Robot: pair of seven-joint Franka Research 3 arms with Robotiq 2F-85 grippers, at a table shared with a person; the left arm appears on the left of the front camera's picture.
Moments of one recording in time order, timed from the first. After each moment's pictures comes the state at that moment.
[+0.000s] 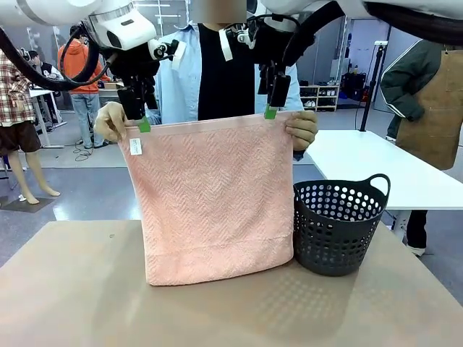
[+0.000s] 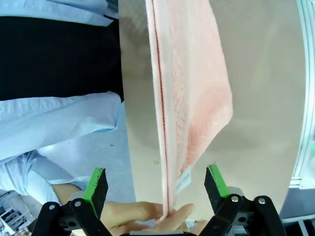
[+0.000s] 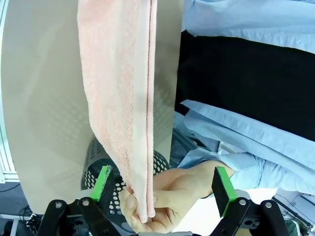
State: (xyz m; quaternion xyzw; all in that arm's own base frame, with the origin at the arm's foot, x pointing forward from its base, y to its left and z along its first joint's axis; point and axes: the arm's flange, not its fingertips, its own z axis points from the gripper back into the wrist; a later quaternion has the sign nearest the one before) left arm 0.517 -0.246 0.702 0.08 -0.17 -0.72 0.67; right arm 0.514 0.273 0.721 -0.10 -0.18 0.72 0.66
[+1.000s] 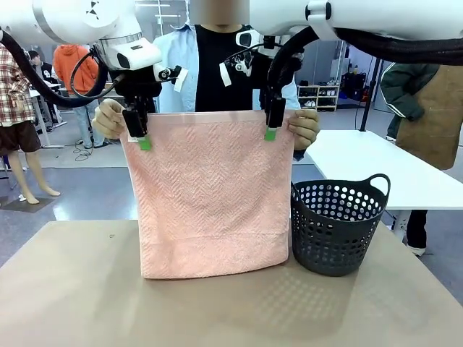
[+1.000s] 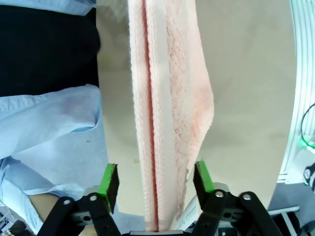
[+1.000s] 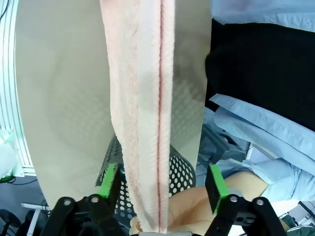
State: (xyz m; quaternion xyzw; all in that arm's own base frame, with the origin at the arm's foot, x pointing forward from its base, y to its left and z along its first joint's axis) left arm 0.539 -0.244 0.664 0.04 -0.11 -0.71 0.69; right arm 0.549 0.277 0.675 -0.06 -0.10 0.71 0.69
